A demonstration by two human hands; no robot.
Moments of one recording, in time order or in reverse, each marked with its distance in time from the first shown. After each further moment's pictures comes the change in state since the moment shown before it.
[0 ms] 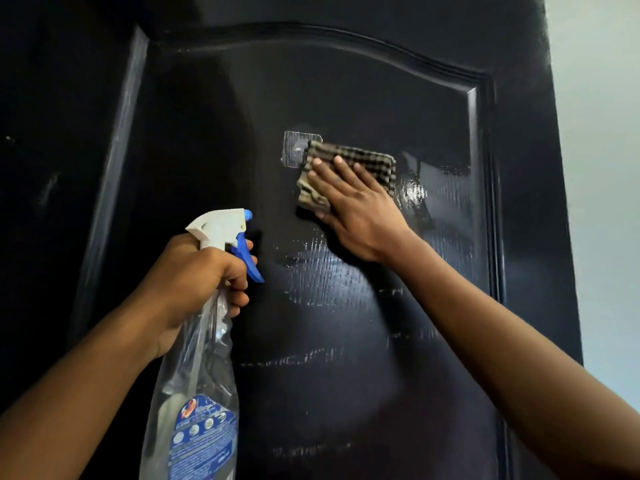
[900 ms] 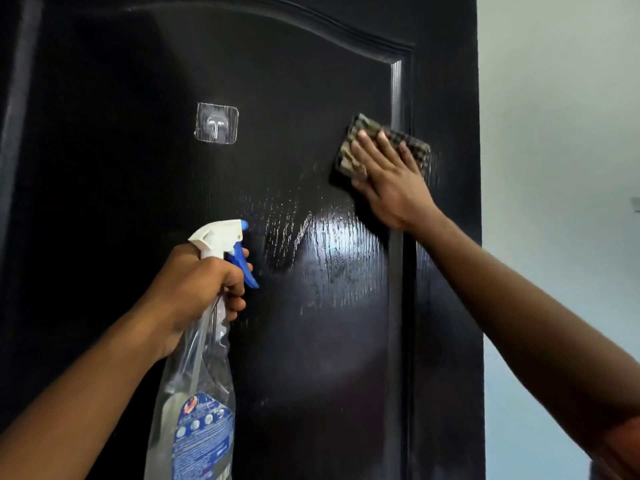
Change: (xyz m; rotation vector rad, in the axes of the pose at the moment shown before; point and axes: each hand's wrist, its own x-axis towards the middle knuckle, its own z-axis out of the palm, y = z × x) left_hand -0.022 -0.014 0.105 0.043 -0.024 -0.073; right_hand -0.082 0.140 -0.009 0.021 -0.017 0.225
